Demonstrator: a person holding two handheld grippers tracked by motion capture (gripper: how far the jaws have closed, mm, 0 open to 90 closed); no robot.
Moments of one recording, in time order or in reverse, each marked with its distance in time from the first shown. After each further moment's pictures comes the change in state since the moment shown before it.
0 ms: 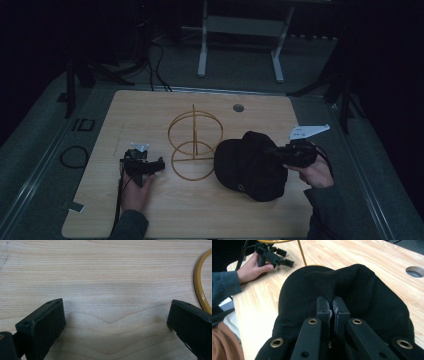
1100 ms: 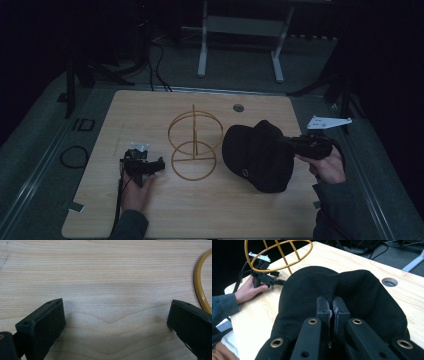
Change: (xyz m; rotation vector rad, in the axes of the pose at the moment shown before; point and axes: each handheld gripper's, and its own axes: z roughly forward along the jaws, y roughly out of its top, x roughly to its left) left arm 0.000 0.000 0.000 0.001 0.000 0.000; right arm -0.015 0.010 -0.036 -0.114 -0.056 0.075
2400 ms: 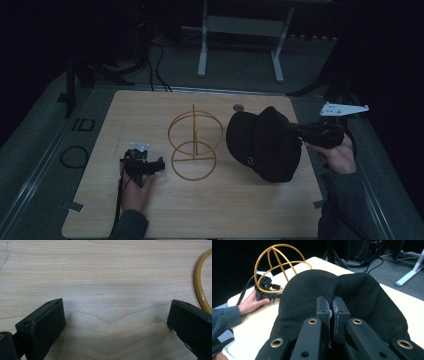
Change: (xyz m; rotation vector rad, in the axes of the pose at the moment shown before) left arm 0.000 0.000 0.000 -0.001 0.000 0.000; right arm -0.002 0.032 -0.023 -0.071 -0.003 -0.024
